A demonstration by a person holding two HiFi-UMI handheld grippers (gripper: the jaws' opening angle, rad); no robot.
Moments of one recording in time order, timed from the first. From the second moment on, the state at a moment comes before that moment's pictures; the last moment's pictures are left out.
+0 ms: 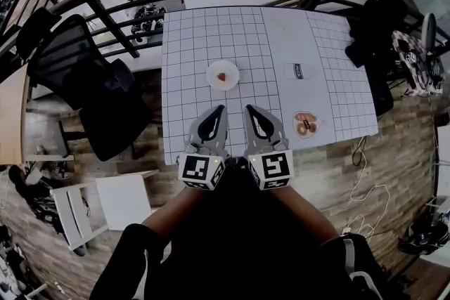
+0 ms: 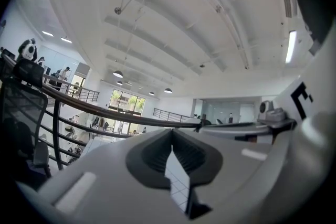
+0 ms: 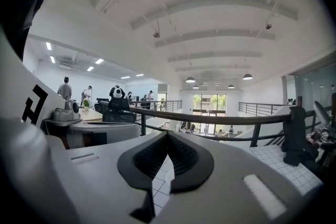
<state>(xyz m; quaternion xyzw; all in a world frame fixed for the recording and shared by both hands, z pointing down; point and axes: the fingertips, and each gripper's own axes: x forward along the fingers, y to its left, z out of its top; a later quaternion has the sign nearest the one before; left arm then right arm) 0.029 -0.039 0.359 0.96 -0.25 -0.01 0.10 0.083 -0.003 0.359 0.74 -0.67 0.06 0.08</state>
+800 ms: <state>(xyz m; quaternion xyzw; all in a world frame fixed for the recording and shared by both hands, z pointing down) -0.012 -0.058 0.364 0.96 -0.27 -0.01 0.09 0.046 -0.030 0.367 0.72 -0.69 0.07 0.08</state>
